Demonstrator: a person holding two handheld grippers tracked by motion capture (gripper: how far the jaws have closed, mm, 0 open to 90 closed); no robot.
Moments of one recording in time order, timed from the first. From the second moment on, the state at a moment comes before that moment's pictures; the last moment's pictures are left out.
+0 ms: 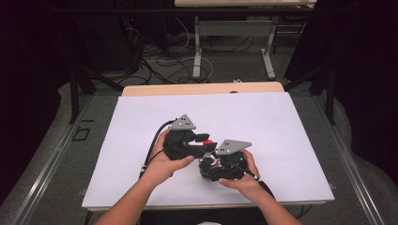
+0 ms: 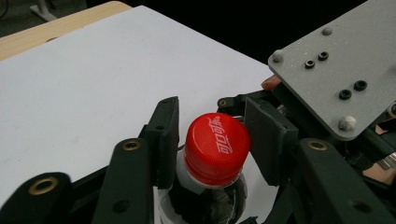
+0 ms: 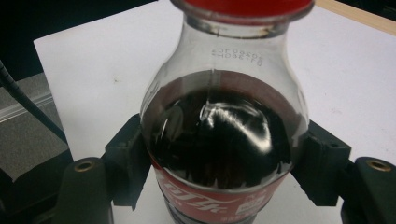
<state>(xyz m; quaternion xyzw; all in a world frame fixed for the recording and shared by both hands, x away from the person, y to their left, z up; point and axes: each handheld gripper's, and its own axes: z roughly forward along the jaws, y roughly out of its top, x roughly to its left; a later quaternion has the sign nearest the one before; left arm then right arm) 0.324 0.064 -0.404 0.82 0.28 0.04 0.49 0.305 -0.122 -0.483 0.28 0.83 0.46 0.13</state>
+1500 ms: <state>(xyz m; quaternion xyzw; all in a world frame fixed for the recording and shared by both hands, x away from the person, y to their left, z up) 0.321 0.068 -0.399 0.84 0.24 0.06 0.49 0.305 -0.123 -0.481 0.27 0.84 0.46 0.13</state>
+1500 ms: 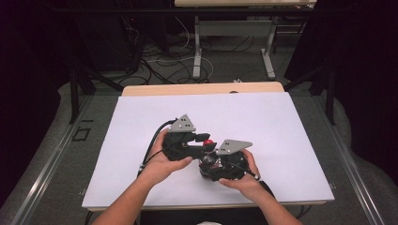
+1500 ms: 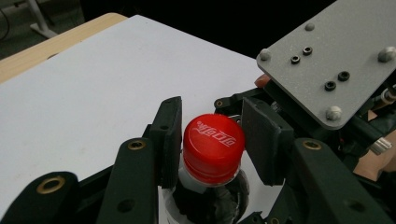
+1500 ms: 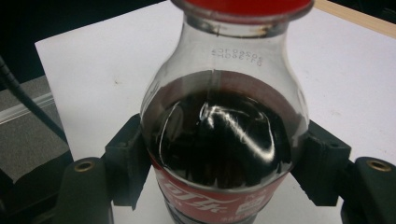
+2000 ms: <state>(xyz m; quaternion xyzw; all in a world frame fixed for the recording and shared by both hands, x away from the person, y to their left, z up) 0.316 0.058 -0.397 0.82 0.32 0.07 0.47 0.306 -0.122 -0.483 0.29 0.83 0.46 0.15</state>
